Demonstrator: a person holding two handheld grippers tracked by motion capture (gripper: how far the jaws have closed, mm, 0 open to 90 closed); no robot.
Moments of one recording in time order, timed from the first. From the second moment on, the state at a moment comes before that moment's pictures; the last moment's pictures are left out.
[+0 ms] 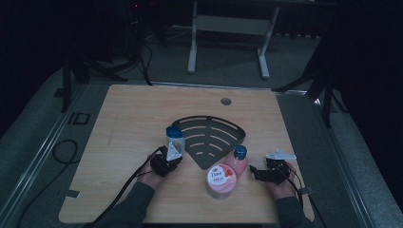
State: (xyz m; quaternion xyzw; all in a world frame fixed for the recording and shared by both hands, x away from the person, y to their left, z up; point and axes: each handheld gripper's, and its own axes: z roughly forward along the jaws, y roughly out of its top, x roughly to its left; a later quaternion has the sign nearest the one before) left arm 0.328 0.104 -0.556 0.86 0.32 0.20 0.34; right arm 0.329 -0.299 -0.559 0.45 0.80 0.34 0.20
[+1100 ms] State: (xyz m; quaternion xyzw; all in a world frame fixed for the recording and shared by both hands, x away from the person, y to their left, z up) left arm 0.347 0.112 -0.556 0.86 0.32 0.19 0.36; right arm 0.328 -0.299 -0.559 0.45 0.80 0.34 0.20
